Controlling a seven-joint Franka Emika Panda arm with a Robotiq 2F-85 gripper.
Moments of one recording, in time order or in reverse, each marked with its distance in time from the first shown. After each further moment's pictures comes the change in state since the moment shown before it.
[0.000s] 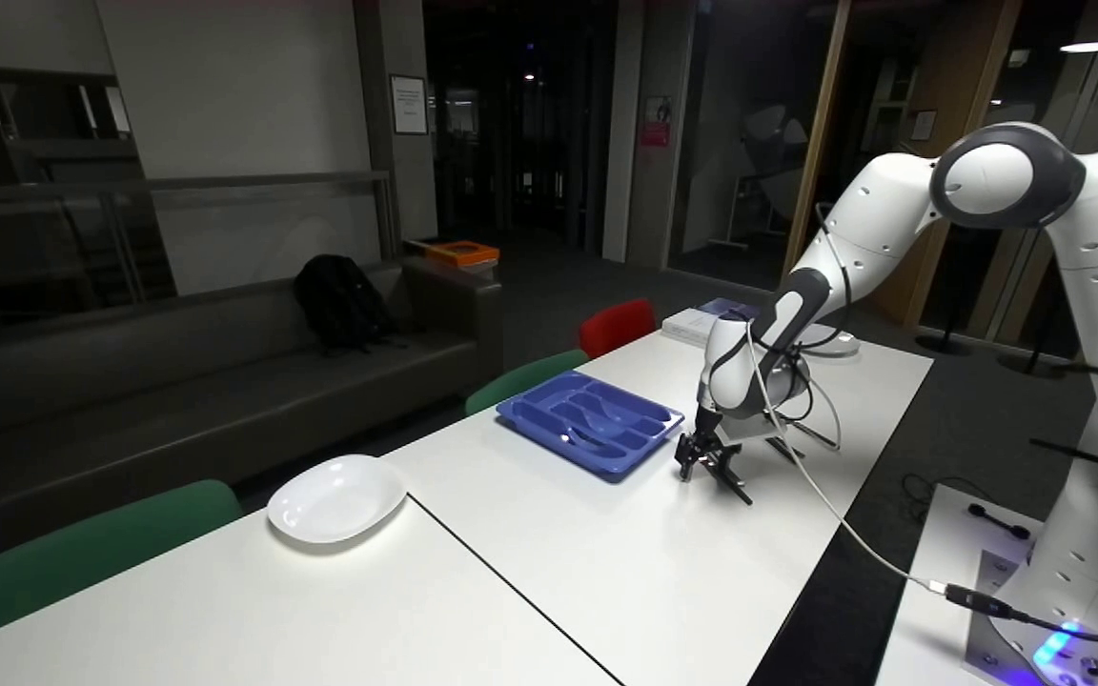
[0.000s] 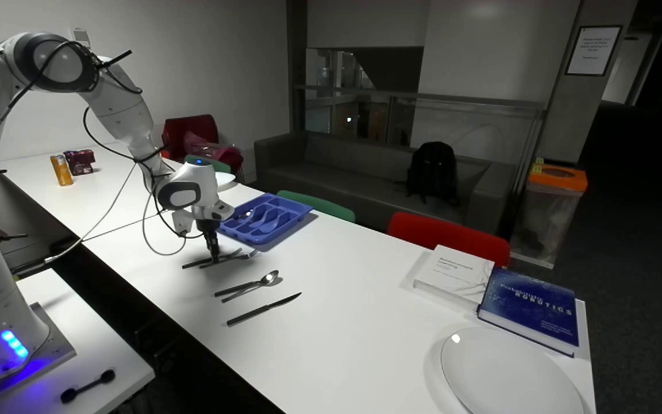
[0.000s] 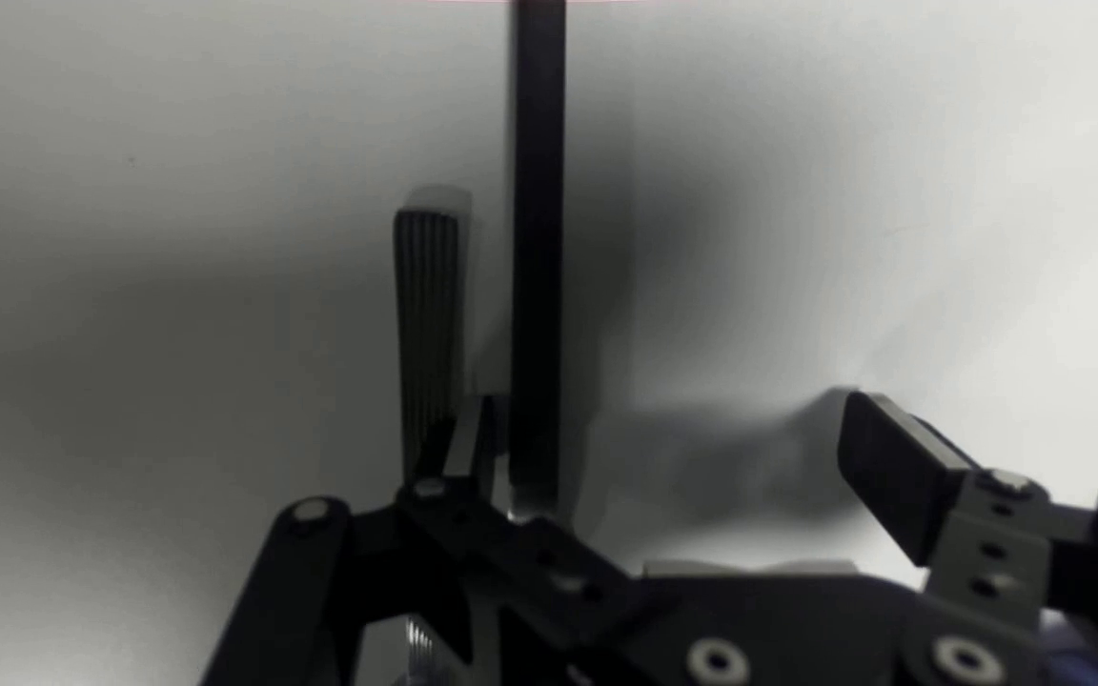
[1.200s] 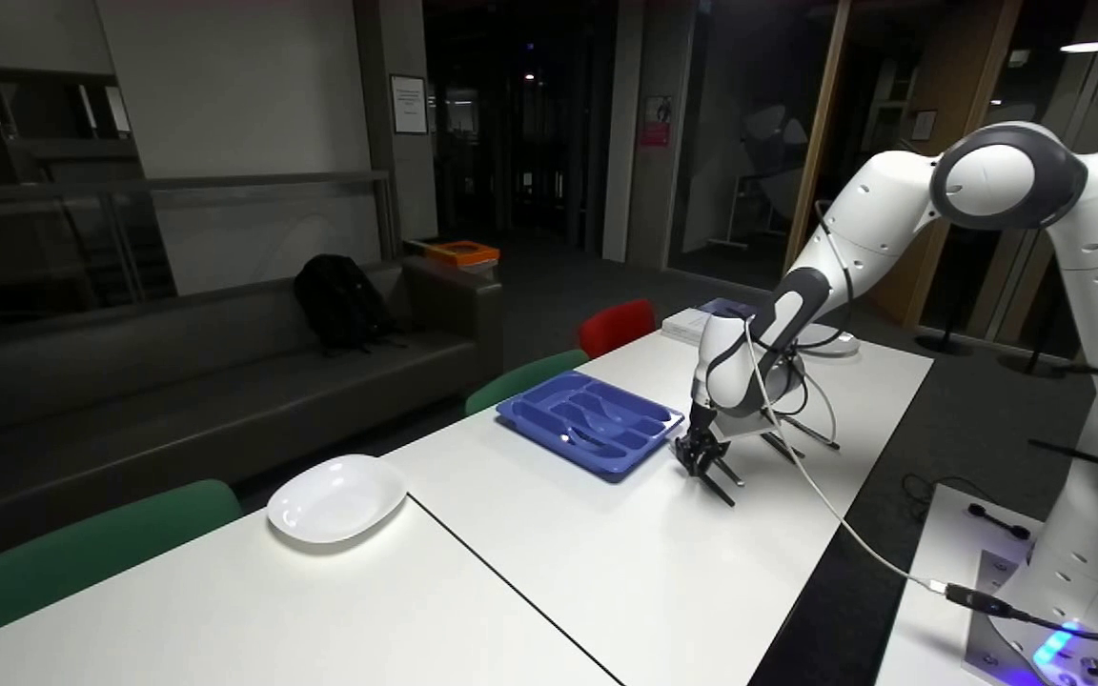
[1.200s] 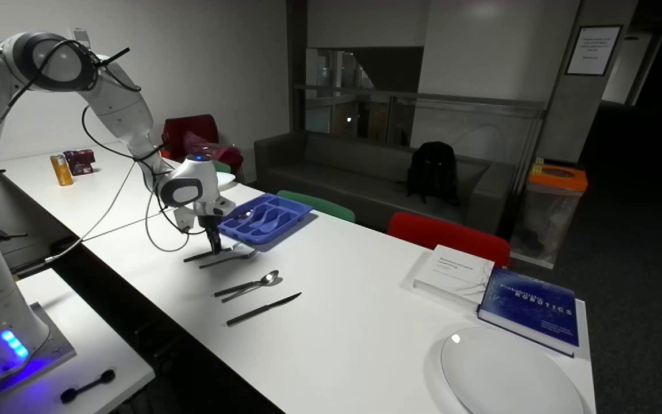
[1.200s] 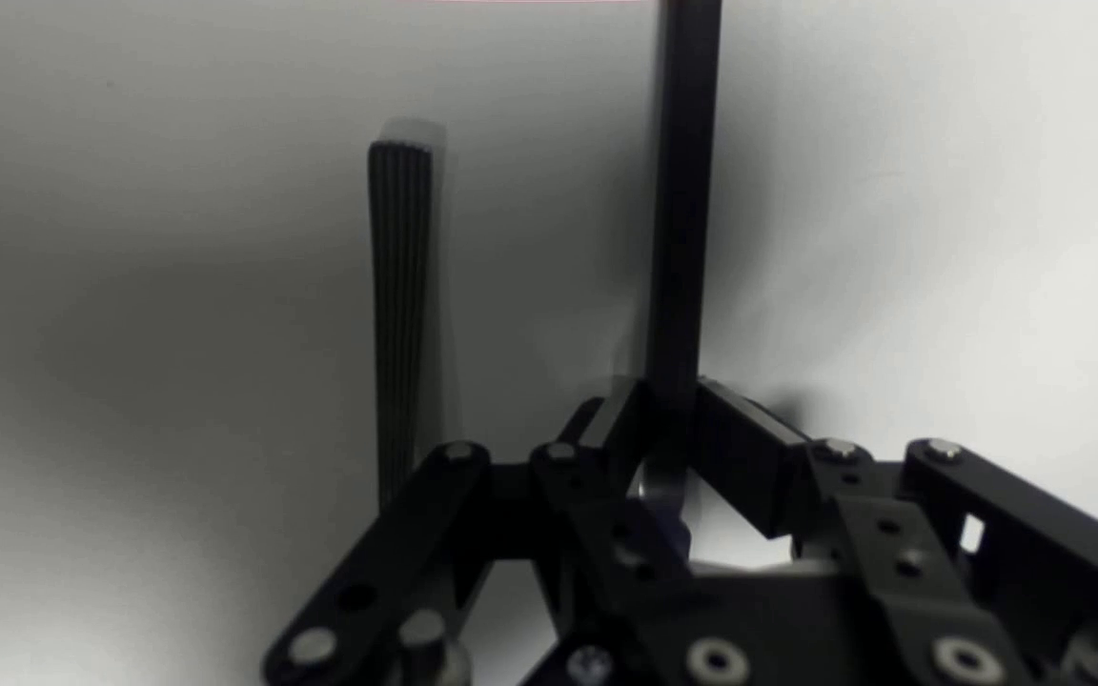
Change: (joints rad) arm 0.037 -0.001 -0.030 0.023 -0.049 -0.008 0.038
